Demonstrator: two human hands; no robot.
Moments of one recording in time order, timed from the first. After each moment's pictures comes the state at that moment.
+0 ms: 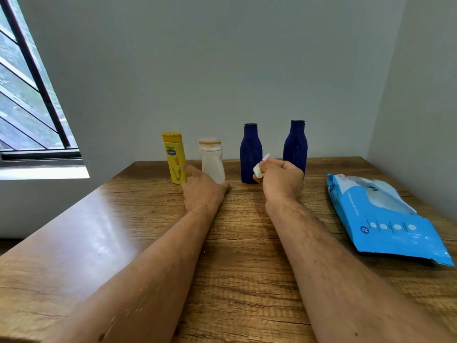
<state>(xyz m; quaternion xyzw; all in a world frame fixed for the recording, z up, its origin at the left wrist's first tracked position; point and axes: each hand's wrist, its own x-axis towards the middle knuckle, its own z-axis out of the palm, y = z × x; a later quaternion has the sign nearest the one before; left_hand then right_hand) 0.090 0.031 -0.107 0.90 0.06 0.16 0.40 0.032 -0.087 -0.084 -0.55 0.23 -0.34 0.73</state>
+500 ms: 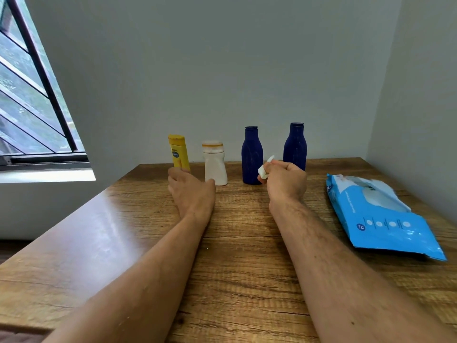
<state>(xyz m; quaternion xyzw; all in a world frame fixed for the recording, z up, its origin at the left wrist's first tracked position) 0.066 0.056 -0.097 0.83 0.07 0.26 0.50 0.023 -0.087 -0.077 -0.54 0.22 -0.35 0.74</state>
